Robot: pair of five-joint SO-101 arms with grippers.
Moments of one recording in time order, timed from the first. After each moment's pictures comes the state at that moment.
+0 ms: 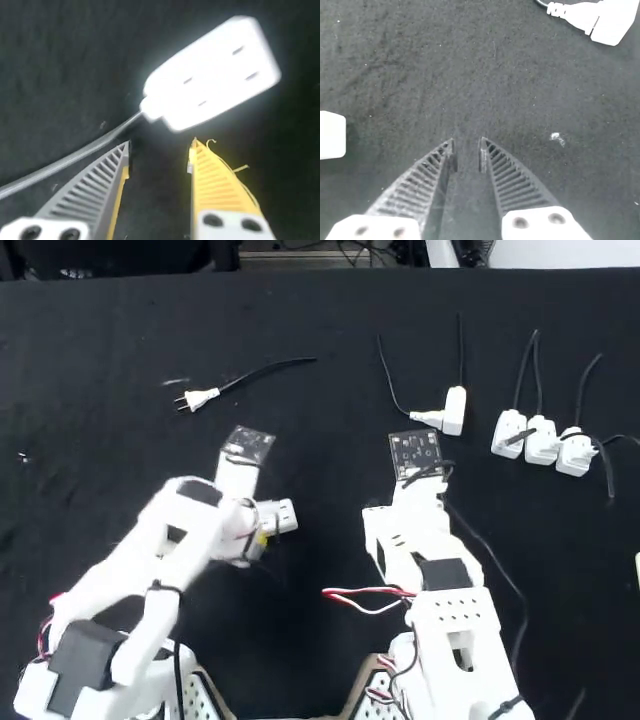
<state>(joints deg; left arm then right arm) 13.8 -17.7 50.9 54.4 -1.5 -5.4 -58.7 82.0 35.4 3.6</state>
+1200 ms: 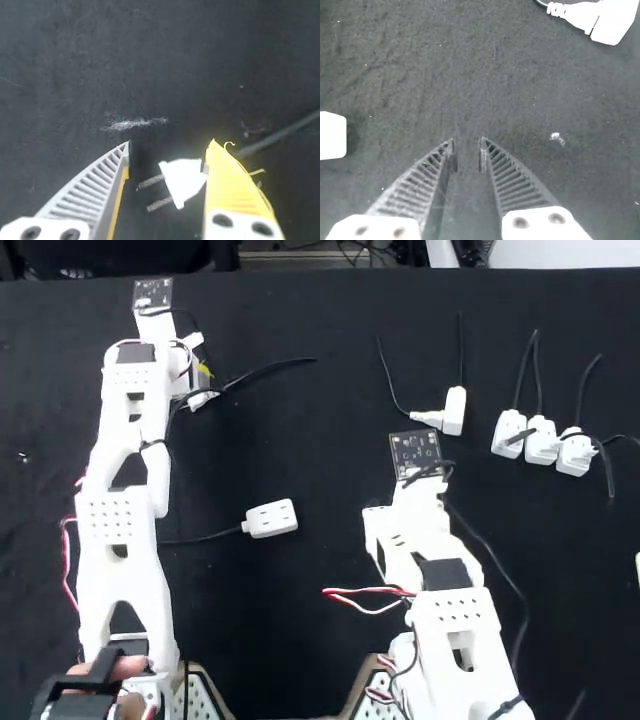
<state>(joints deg) -8.4 53.4 -48.4 61.9 0.2 -5.4 -58.7 82.0 35.4 3.4</state>
